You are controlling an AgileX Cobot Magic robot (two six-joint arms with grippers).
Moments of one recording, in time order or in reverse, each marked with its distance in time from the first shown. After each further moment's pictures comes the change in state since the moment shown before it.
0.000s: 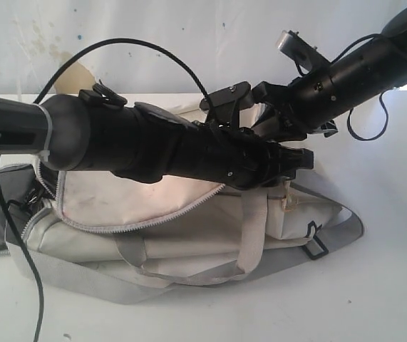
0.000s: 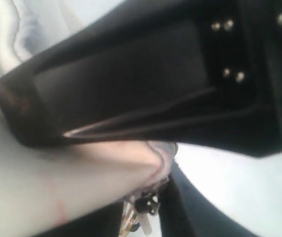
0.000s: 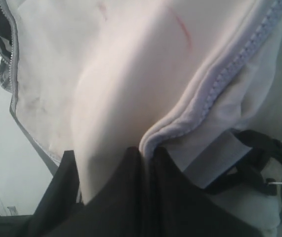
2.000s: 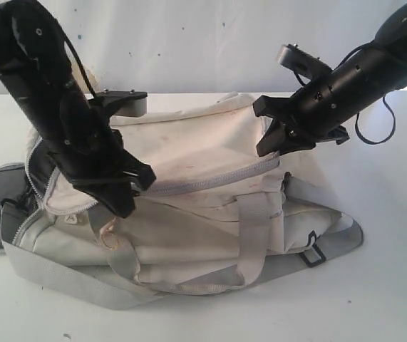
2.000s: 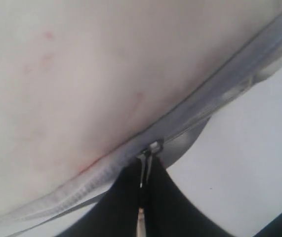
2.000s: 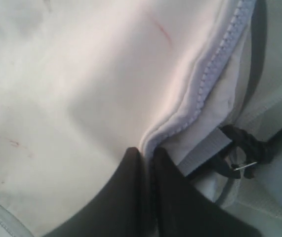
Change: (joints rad) left arm 0.331 -0.232 -0.004 1.254 0.898 -0.786; right arm 0.004 -0.004 0.006 -0.162 -0.063 0.149
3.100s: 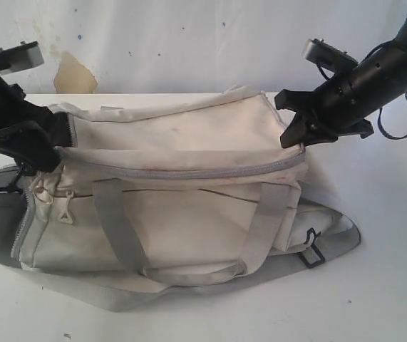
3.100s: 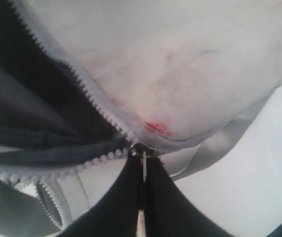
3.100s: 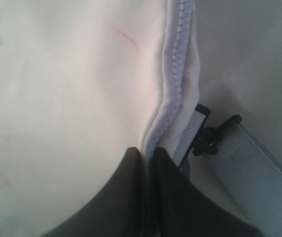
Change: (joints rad) left arm 0.366 -0.094 0.008 -0.153 0.058 0.236; right arm -0.063 0.000 0.000 -0.046 -0.066 0.032
